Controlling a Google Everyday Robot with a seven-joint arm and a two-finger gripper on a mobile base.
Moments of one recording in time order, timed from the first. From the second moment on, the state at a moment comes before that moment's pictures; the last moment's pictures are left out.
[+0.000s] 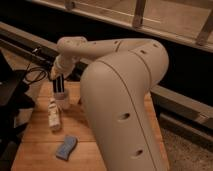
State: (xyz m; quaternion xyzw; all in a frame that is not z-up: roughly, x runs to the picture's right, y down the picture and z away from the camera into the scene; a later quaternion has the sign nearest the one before) arm -0.241 -0.070 0.791 -0.32 -0.09 0.59 0.74
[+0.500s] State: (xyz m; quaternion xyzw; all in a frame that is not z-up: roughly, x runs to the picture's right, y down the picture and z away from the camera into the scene) arm -0.229 -0.062 0.813 -0.31 -0.08 0.60 0.73
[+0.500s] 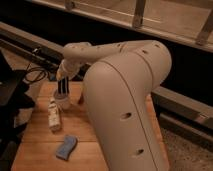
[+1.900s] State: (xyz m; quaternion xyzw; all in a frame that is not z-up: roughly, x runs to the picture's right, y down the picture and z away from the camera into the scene) arm -0.260 -0.013 0.833 -0.34 -0.03 0.59 0.73
